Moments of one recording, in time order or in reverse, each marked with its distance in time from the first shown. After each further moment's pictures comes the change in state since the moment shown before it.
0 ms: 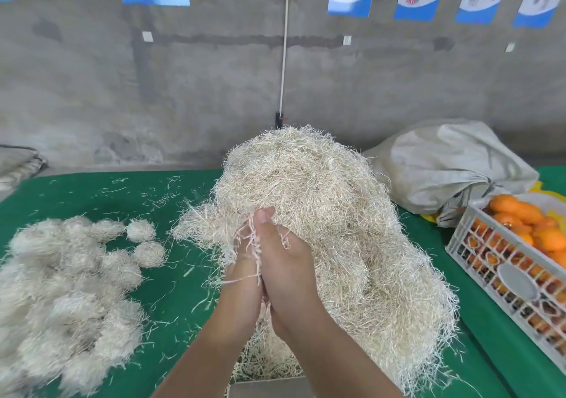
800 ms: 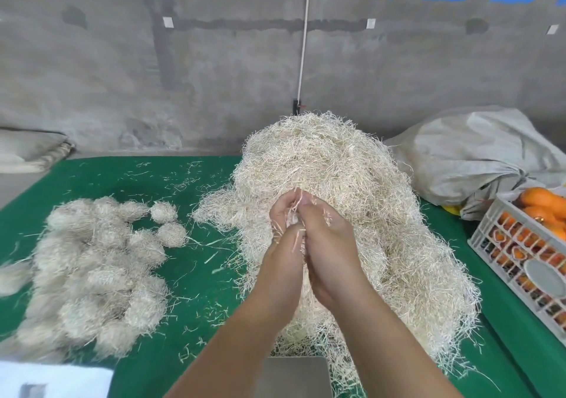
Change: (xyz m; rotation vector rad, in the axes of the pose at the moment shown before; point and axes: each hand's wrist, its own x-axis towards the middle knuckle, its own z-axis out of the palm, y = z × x) left_hand -0.007 0.010 0.012 -0.260 -0.189 -0.114; right_hand 0.005 -0.007 -0.020 -0.038 0.062 -0.063
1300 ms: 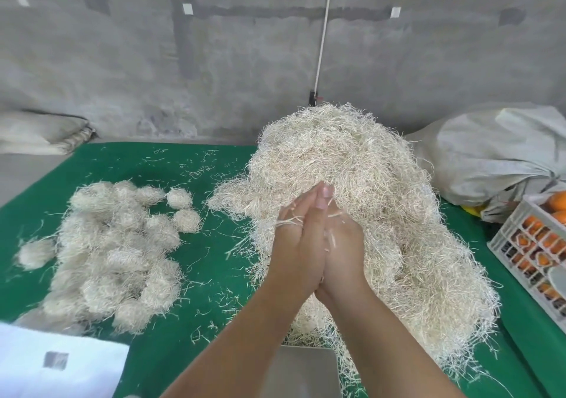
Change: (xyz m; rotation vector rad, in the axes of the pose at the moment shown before) left_hand 0.010 -0.004 -0.003 0.149 0.064 0.368; right_hand 0.000 0.019 0.008 0.042 0.043 -0.066
